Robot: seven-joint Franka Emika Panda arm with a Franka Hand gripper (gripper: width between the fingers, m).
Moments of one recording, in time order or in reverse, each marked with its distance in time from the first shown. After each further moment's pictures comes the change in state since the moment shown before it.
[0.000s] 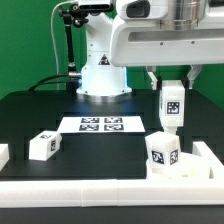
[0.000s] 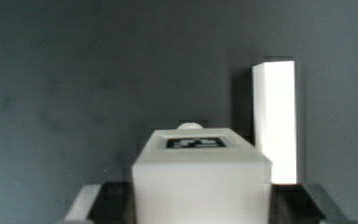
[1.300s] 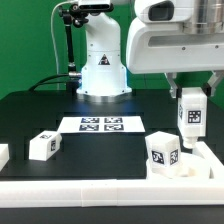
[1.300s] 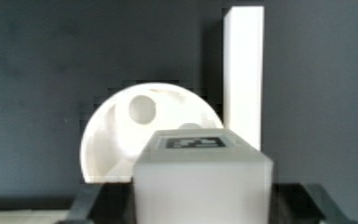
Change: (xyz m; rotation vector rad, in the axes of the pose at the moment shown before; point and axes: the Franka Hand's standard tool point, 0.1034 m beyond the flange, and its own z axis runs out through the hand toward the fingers) arm 0.041 -0.028 -0.006 0.000 0.043 -0.040
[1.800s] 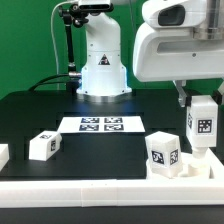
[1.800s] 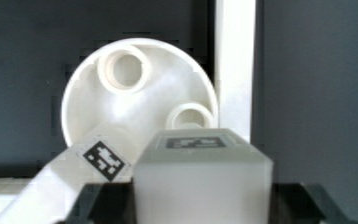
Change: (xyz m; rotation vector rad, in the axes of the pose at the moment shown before) arm 0.018 -0.005 0.004 0.000 0.014 -0.011
